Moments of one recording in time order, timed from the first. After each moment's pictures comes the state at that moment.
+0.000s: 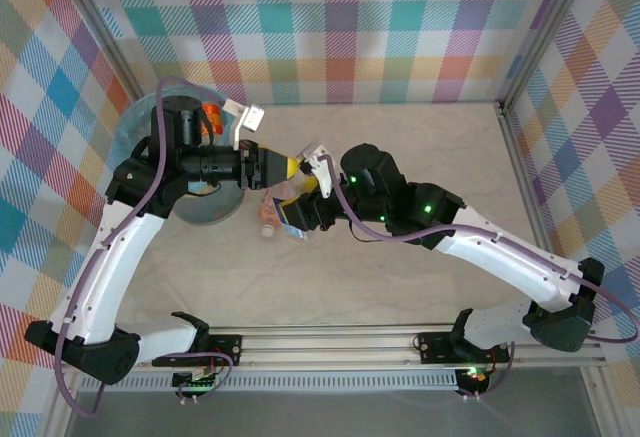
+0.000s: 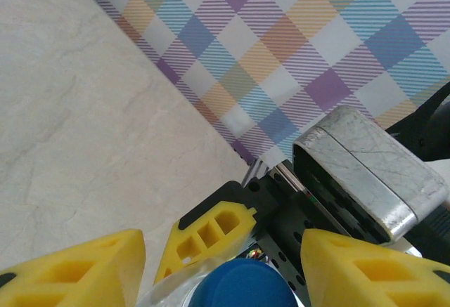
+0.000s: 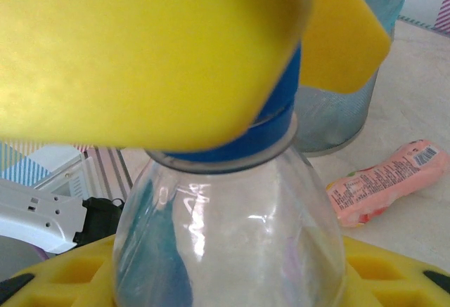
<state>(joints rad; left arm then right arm) -0.40 1.21 1.57 -0.81 0.86 -0.34 1.06 1.33 1.47 -0.56 -0.14 0.23</state>
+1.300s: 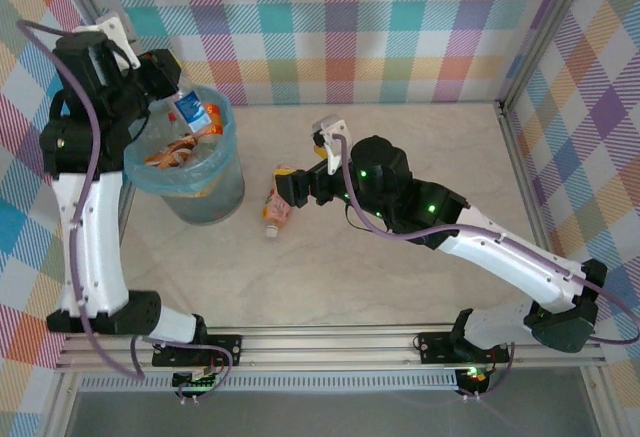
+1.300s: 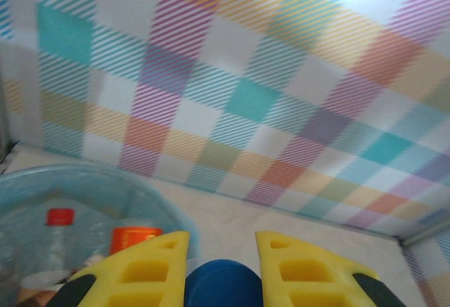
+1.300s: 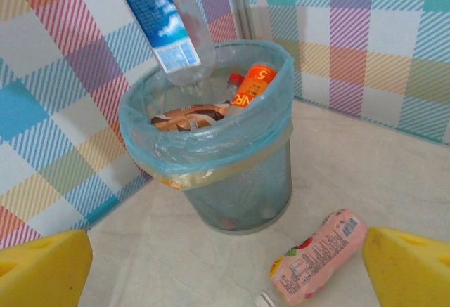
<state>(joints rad) 0.00 1.48 2.17 -0.99 0.07 -0.39 1.05 1.31 1.47 -0.38 0.14 0.27</state>
